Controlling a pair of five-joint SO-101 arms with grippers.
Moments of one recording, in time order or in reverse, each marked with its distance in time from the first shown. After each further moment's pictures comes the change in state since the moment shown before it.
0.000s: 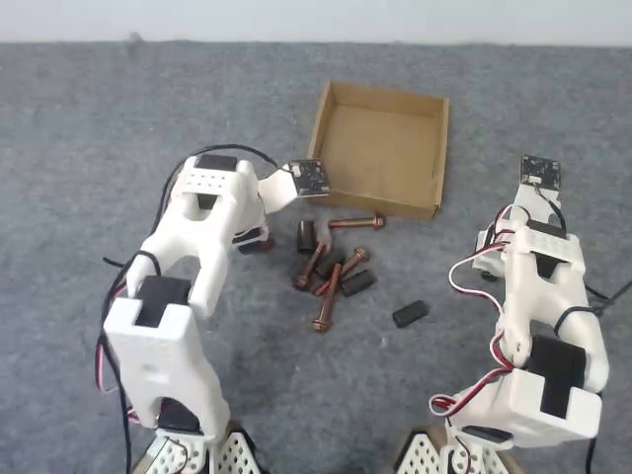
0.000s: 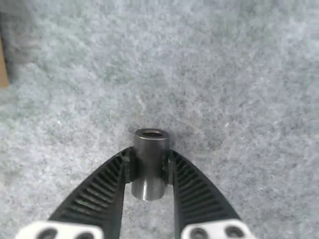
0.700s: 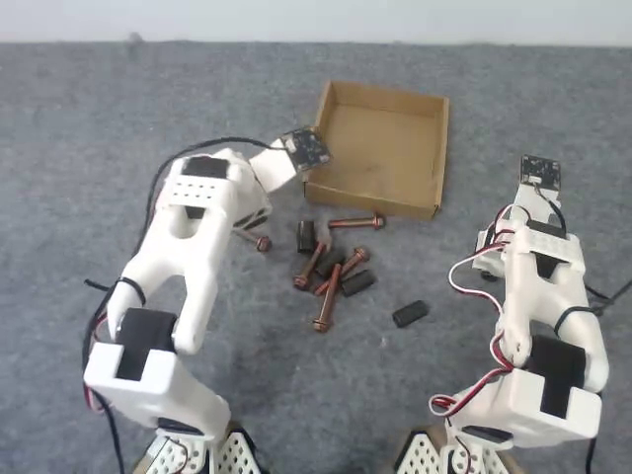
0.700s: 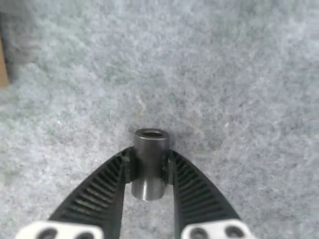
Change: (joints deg) left arm -1.0 -15.3 7.6 -8.6 9.1; right arm 0.0 0.0 0.0 0.0 0.0
